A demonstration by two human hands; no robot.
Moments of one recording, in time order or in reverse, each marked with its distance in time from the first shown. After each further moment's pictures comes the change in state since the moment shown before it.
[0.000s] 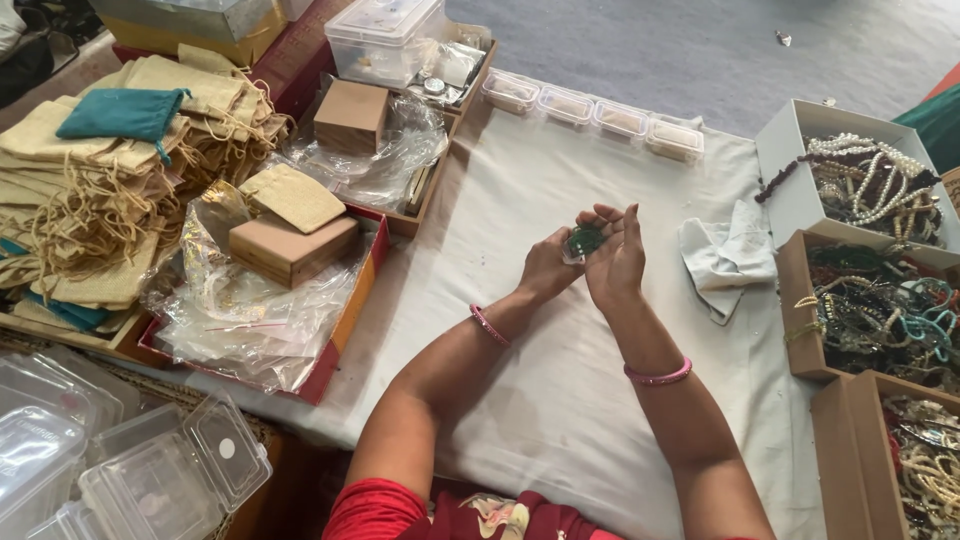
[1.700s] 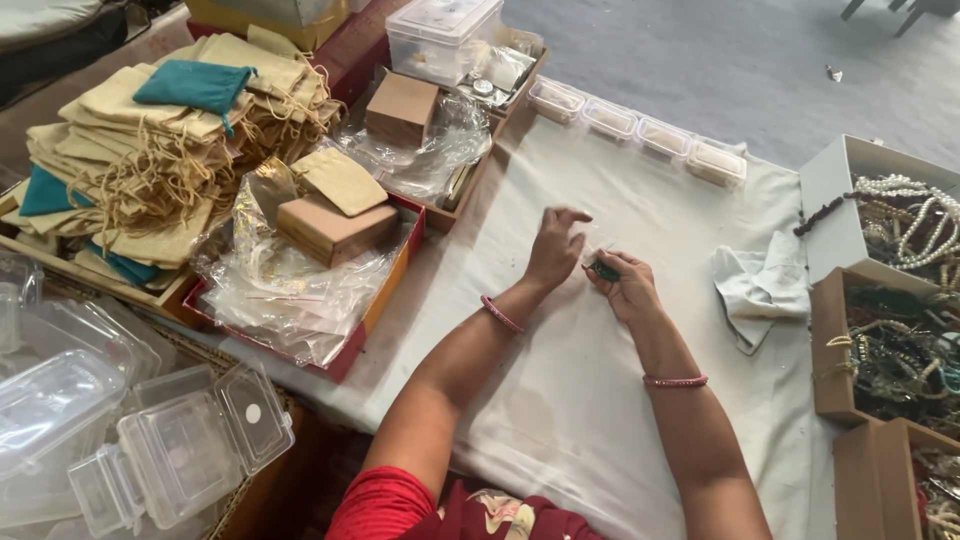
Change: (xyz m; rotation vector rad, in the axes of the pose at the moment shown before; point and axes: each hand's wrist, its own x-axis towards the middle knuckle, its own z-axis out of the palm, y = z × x) left_hand 0.015 -0.019 -0.036 -0.008 0.252 0.185; right_hand 0.026 0.035 -0.059 -0.292 0.161 0.394
